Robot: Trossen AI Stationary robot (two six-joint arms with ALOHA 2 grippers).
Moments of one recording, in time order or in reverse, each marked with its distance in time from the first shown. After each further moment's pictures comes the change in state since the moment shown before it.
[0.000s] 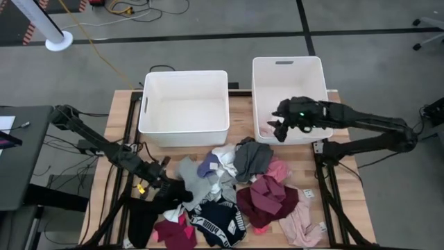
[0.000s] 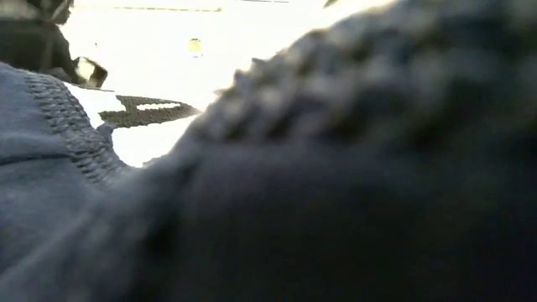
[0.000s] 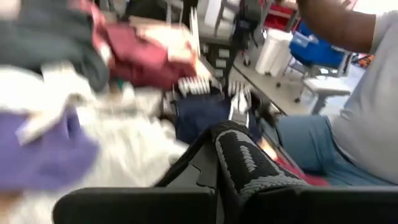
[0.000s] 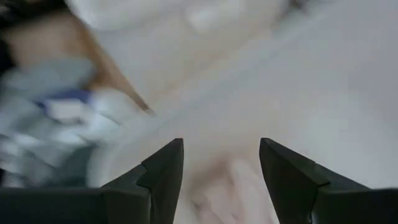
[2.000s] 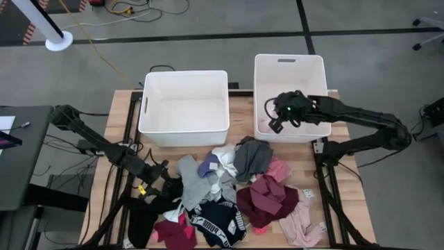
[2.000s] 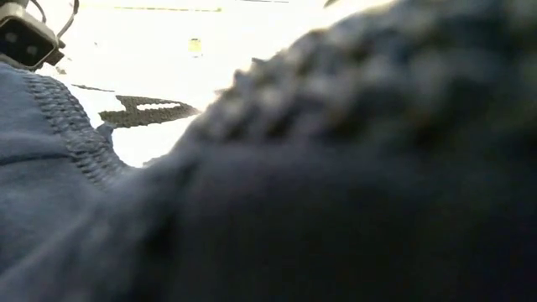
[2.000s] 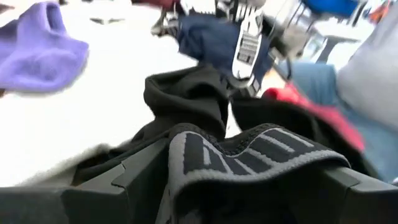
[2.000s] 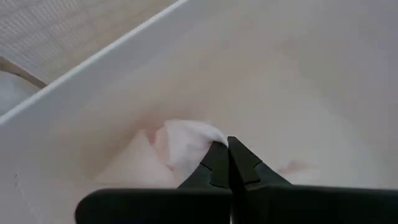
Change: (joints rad) left arm -0.001 -0.001 -0.108 -0.101 0.086 -0.100; right arm -0.131 0.168 0.085 -0.181 0.164 0.003
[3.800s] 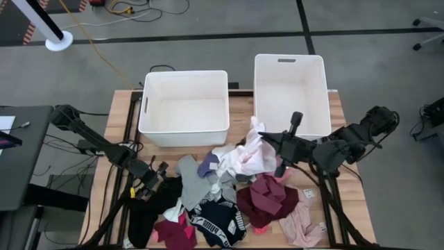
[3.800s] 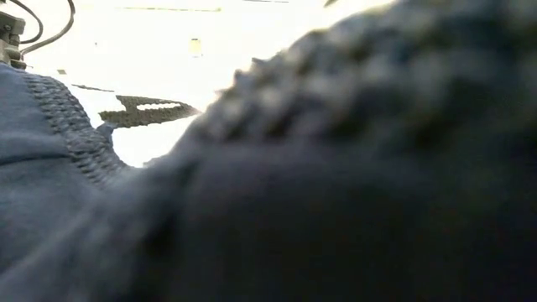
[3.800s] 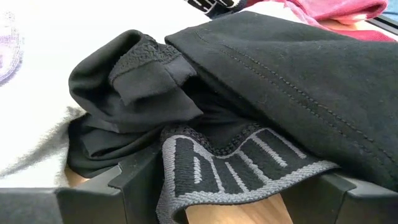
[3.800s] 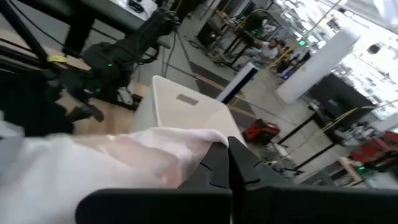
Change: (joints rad) left arm -0.001 0.000 -0.074 -0.169 0.065 0.454; right arm 0.892 0.178 0.524 0.221 0.622 -0.537
